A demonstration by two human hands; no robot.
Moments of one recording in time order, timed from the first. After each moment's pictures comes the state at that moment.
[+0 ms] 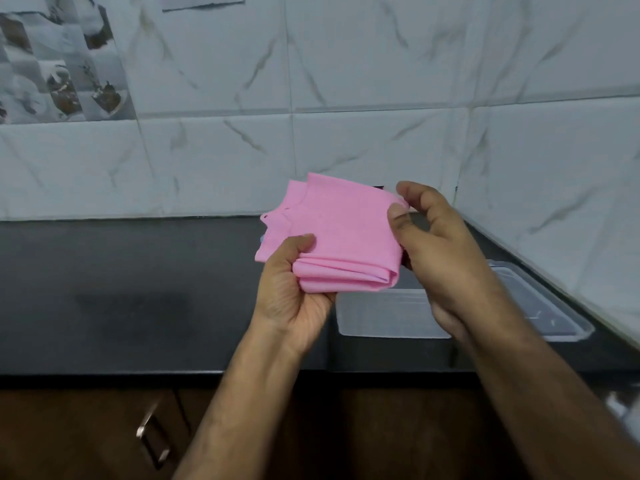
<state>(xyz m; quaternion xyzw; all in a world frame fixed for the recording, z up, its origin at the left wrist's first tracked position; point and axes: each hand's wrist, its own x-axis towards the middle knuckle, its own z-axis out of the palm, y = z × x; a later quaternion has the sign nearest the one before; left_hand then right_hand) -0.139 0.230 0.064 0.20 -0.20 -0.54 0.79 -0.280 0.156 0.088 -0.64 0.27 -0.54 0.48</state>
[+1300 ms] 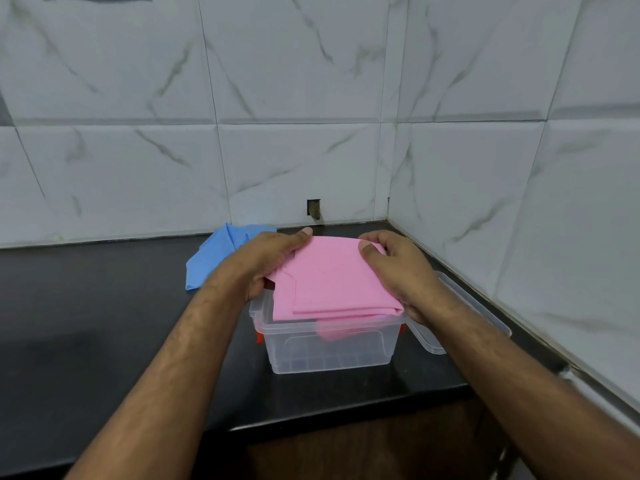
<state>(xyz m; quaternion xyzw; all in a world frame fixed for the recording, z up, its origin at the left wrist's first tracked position) -0.095 0.091 0.082 0.62 -0.47 -0.42 0.47 -0.315 0.057 0.068 -0.70 0.48 -0.42 0.32</state>
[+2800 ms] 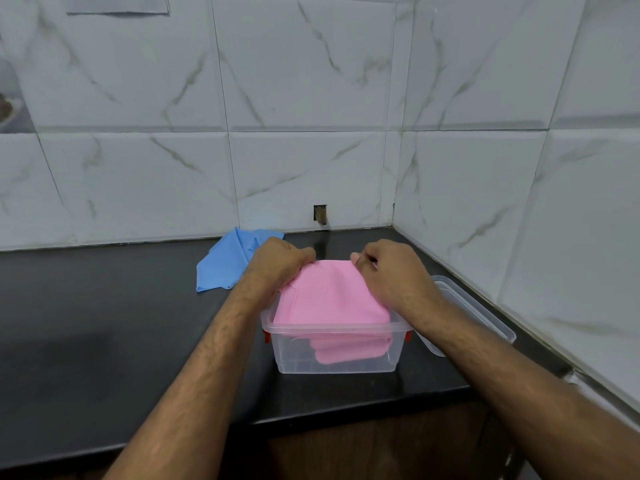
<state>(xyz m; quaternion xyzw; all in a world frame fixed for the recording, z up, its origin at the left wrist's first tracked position) -0.102 0.092 0.071 0.70 -0.49 -0.24 0.46 -0.301 0.060 0.066 -0.80 0.48 -0.34 0.04</state>
